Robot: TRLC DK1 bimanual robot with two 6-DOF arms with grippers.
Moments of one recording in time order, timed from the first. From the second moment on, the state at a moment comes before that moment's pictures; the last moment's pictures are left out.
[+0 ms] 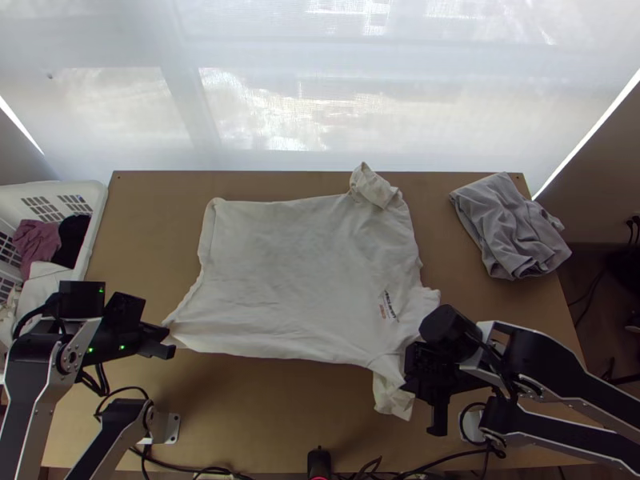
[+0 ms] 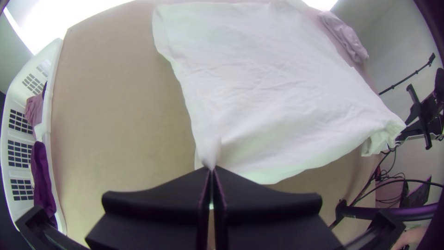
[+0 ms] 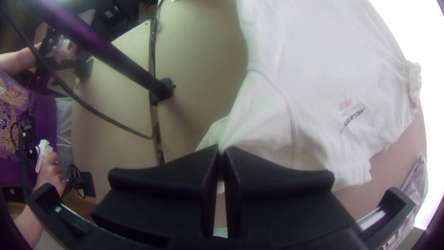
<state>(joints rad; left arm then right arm) 0.01 0.73 0.88 -1.21 0.25 0.21 1.05 0.95 1.03 -1.20 -0.28 -0.22</state>
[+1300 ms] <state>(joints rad) 0.08 1.13 1.04 -0.89 0.31 0.11 0.66 1.06 1.12 -0.87 -0.26 -0.26</state>
